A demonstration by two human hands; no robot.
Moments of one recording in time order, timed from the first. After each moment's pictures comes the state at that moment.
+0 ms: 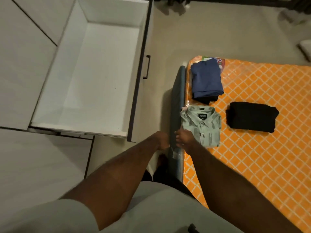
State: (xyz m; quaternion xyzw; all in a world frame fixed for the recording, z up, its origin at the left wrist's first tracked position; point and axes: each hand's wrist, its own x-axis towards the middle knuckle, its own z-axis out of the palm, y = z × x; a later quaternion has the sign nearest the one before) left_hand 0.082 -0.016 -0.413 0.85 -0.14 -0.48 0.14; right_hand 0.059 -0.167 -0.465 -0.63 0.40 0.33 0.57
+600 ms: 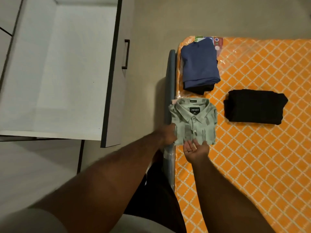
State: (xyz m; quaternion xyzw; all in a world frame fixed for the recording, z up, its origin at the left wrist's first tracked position) left_hand 0.113 -0.118 -0.498 0.84 -0.08 -0.49 0.21; right_hand 0.019 -0.264 -0.554 -0.11 0.67 0.04 0.74
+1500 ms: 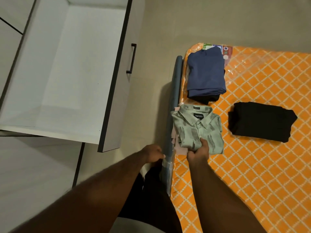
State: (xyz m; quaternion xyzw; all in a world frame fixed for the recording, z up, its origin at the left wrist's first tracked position) left_hand 0.085 -0.071 -0.512 0.79 0.07 -0.56 0.23; right_hand 0.057 -0.279 -0.593 -0.15 0.63 -0.10 0.76
